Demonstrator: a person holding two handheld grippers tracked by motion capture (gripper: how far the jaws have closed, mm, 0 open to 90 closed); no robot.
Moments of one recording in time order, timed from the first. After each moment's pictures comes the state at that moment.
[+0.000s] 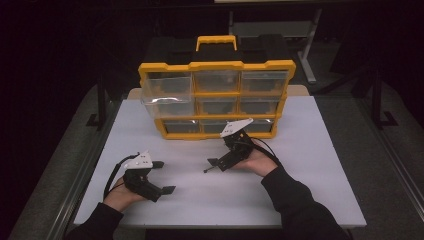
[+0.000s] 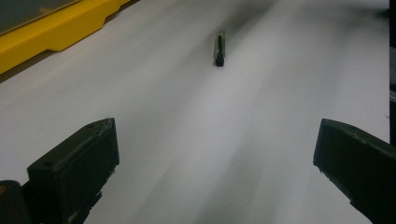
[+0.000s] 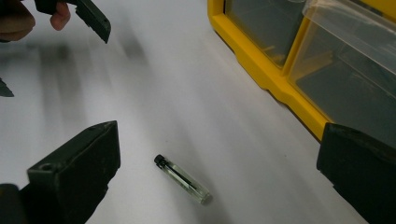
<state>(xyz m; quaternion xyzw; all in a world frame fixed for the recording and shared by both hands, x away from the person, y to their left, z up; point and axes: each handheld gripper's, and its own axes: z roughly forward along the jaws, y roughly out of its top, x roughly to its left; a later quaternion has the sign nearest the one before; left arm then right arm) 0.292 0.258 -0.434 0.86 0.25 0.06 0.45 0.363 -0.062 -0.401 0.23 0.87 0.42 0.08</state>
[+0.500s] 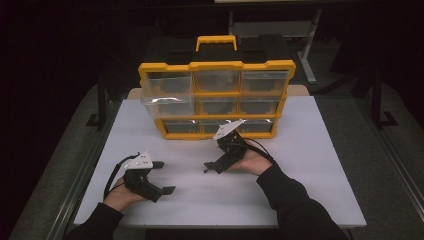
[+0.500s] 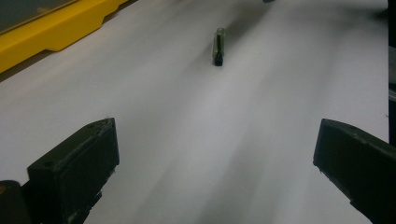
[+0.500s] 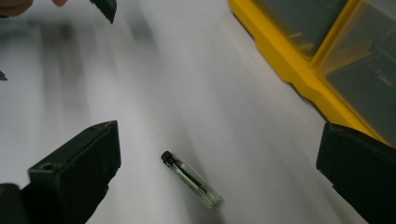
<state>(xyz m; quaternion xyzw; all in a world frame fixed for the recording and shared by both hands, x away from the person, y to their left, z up) 0.292 0.257 -0.435 0.86 0.25 0.06 0.44 0.367 -0.046 -0.411 0.21 0.89 0.39 0.06</state>
